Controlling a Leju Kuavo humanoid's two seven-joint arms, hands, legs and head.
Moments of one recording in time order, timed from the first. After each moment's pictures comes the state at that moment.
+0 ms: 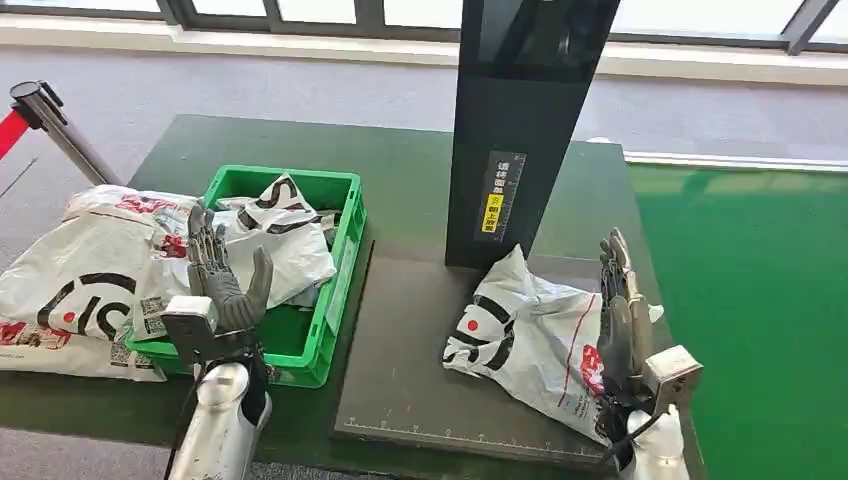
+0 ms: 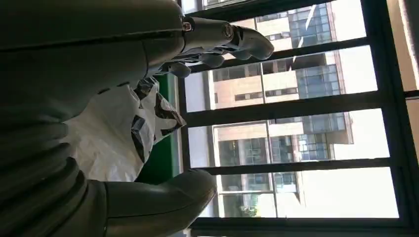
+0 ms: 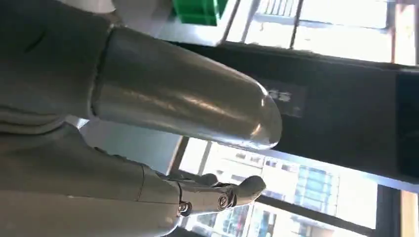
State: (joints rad) left arm -0.21 -0.22 0.08 -1.20 -0.11 0.19 -0.70; right arm -0.09 0.10 -0.07 -1.38 0.17 0.26 -0.70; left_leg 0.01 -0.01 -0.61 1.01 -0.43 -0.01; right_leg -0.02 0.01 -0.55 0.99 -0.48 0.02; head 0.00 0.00
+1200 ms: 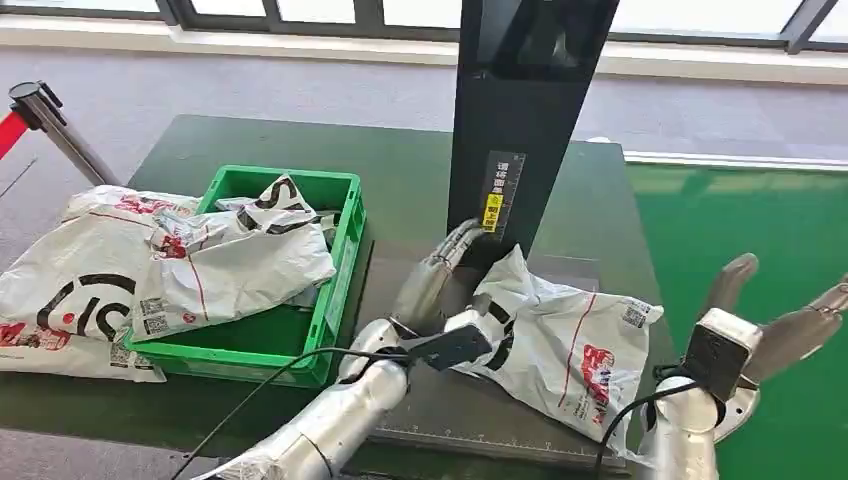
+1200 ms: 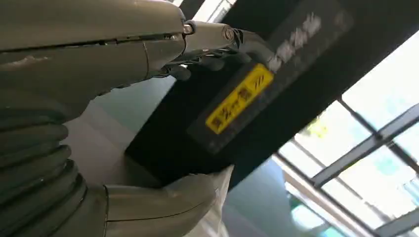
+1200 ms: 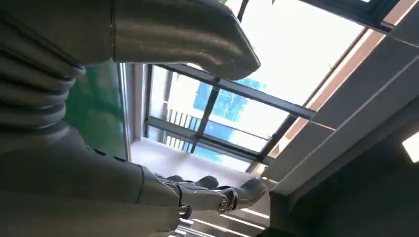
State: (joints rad) left arm -0.52 -0.37 -0.51 -0.61 -0.59 0.38 -0.44; right arm -0.20 0.19 -0.28 -1.49 0.46 -0.70 -0.70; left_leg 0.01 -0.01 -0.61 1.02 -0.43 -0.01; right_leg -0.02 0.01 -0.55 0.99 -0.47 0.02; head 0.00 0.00
